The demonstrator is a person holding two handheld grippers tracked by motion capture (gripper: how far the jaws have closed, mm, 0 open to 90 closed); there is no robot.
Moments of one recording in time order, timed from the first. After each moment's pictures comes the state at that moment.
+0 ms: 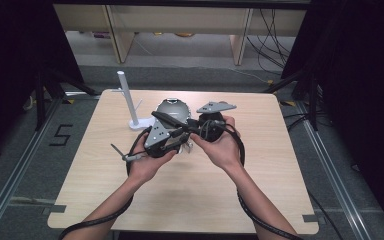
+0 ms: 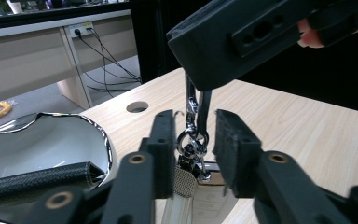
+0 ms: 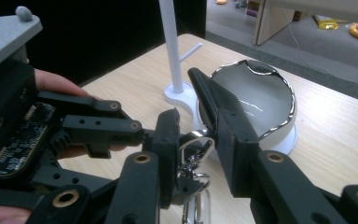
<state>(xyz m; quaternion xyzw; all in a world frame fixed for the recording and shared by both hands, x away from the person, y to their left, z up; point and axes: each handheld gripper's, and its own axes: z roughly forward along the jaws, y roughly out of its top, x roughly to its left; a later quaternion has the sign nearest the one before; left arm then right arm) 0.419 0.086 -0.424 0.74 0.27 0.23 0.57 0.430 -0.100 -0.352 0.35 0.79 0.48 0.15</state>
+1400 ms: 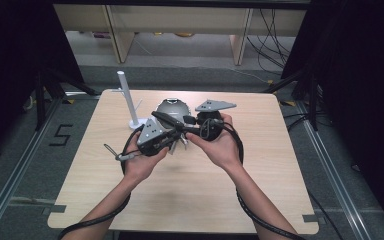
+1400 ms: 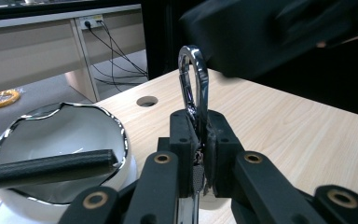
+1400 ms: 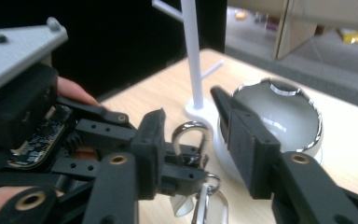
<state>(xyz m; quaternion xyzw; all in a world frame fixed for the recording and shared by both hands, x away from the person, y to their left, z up) 0.415 0.106 -0.412 0.73 0.30 0.23 0.57 0.431 -0.098 -0.346 0.32 0.78 0.53 0.13</state>
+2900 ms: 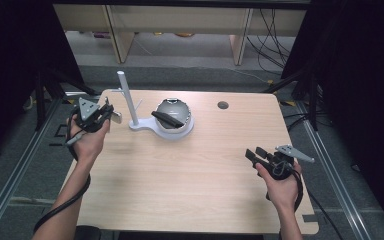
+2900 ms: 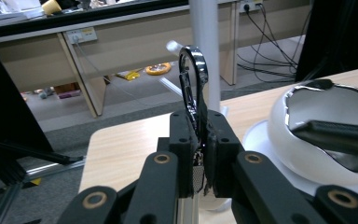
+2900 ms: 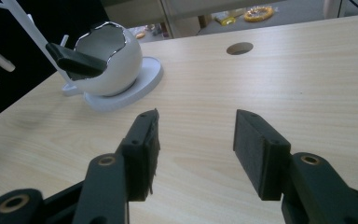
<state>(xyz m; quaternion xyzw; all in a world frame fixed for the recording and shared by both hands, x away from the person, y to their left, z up) 0.466 0.252 -0.397 0.64 0.48 0.40 0.45 0.374 -0.281 -0.452 0.52 0.65 0.52 0.19</state>
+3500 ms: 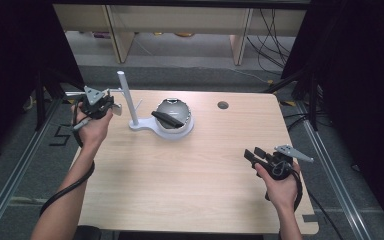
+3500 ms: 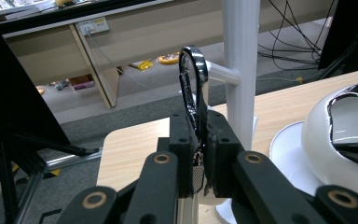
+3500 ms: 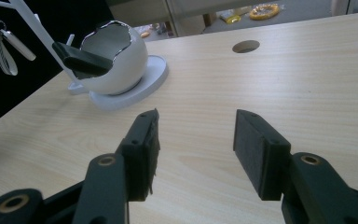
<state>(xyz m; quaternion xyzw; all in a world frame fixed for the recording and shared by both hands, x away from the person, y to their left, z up) 0.500 0.249 -0.393 0.65 0.50 0.41 0.41 0.375 -0.279 -0.452 0.52 0.65 0.53 0.18</state>
